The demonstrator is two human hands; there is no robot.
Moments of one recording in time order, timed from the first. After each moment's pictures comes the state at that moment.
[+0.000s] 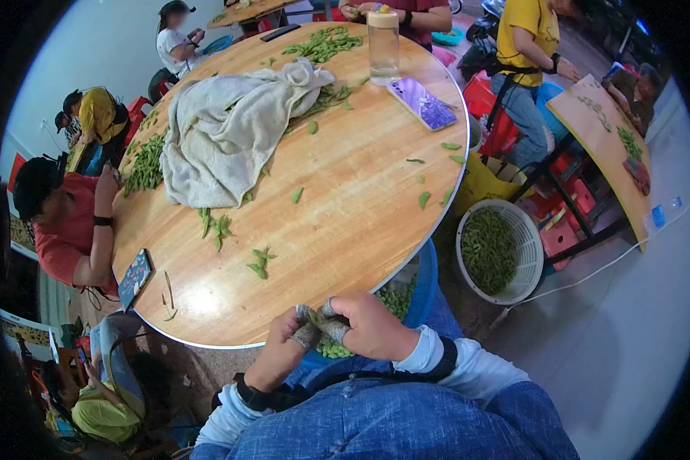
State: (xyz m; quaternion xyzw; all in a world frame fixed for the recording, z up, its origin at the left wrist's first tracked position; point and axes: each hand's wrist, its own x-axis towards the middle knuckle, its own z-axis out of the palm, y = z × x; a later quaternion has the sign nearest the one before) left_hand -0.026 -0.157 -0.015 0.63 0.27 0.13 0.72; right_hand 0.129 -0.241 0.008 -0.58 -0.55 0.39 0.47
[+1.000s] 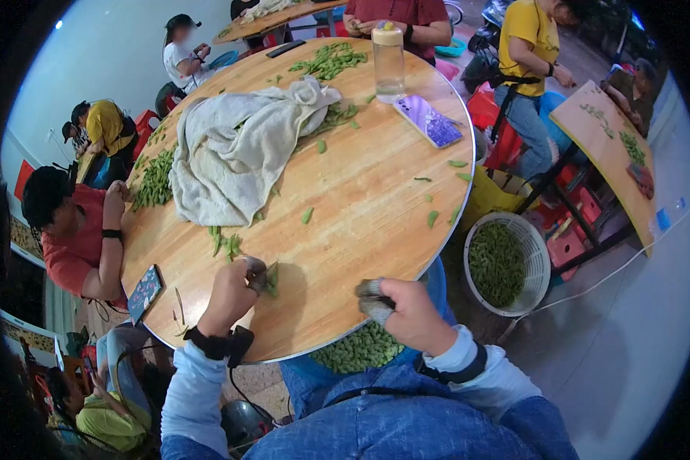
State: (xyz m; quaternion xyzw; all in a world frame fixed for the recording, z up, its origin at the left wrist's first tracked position) left_hand -0.027 -0.026 0.008 0.91 0.29 0.15 0.26; right_hand 0.163 -0.244 0.015 -0.63 -0.42 0.38 0.54
